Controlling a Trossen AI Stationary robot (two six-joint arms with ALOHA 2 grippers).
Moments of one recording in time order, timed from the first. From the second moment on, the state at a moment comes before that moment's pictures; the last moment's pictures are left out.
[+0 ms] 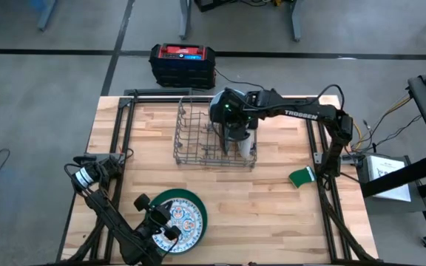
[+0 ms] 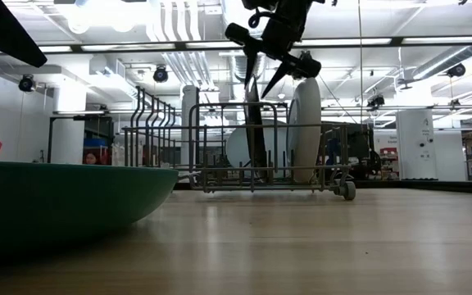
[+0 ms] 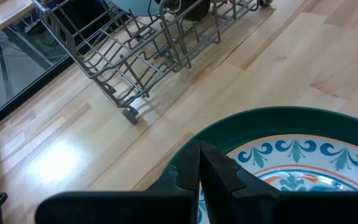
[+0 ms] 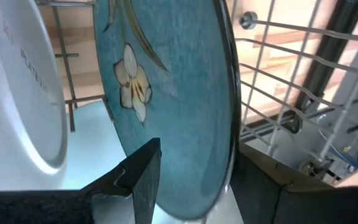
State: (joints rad) left arm -0.93 2.01 1.51 -1.57 -0.90 -1.85; right arm -0.26 1.83 1.76 -0.96 0.11 -1.86
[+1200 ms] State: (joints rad) left arm -0.99 2.00 1.63 -1.57 -0.88 -1.42; right arm -0.03 1.38 1.76 -0.92 0.52 -0.03
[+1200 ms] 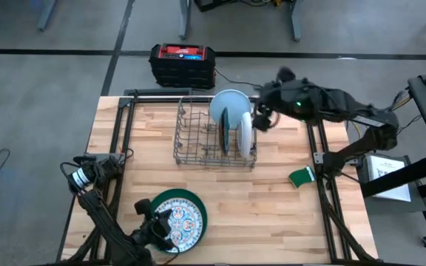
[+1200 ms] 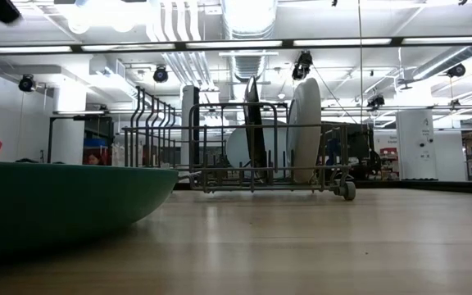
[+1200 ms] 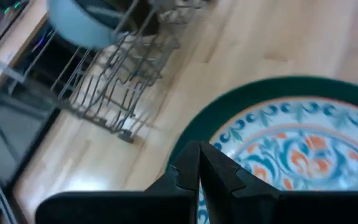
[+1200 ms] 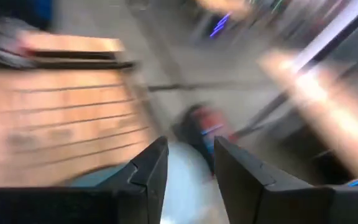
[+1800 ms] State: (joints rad) left arm -1.12 2.00 1.64 -1.55 -0.78 -1.07; right arm 0.57 1.49 1.31 -0.52 0.59 0.89
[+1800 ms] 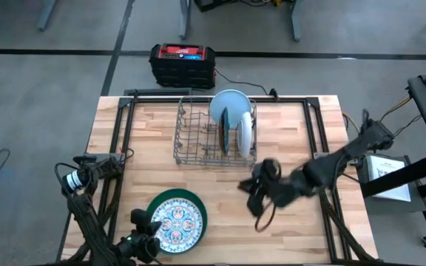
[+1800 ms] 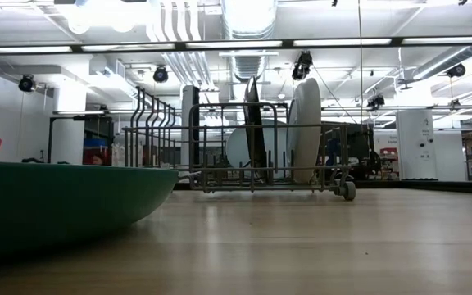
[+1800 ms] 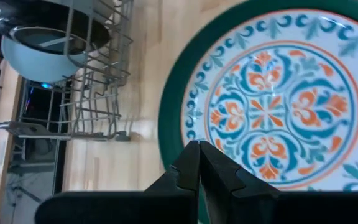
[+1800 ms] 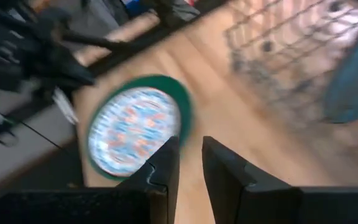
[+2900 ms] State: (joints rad) left arm -1.24 2.01 1.21 -1.13 -0.82 -1.02; right arm 0.52 2.31 2.00 -0.68 0.49 1.34
